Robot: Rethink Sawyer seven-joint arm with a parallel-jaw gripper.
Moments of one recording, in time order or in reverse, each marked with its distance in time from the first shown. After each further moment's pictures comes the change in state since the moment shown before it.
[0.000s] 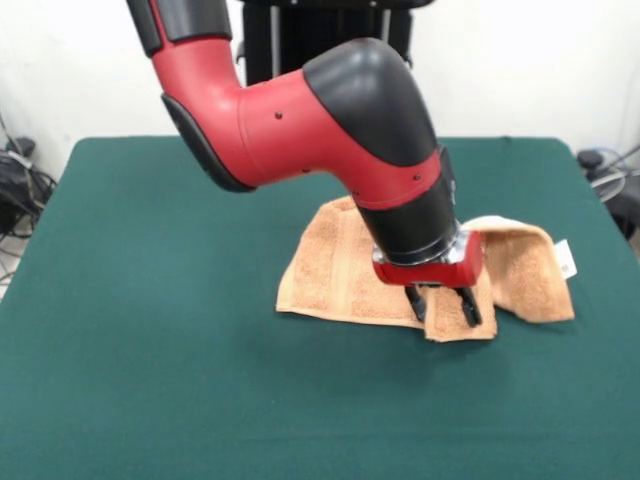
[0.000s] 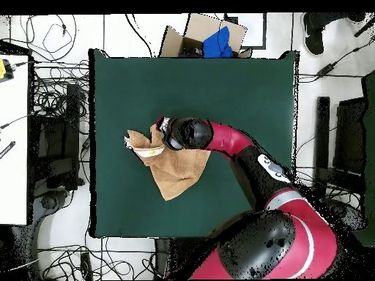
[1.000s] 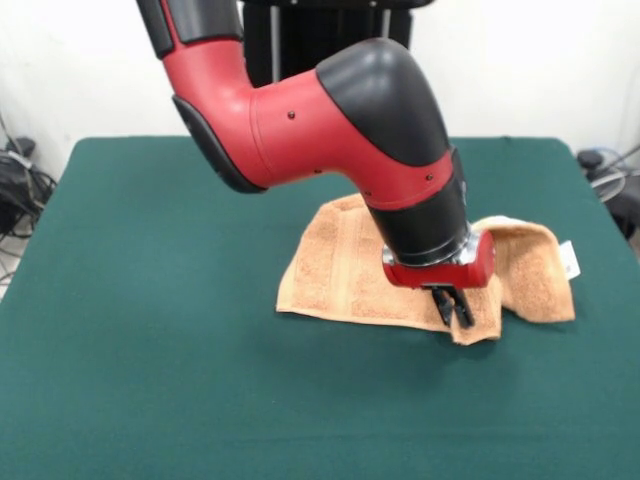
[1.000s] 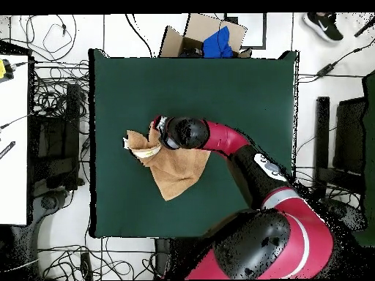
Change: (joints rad) arm 0.012 0.000 0.000 0.000 0.007 -0.017 0.000
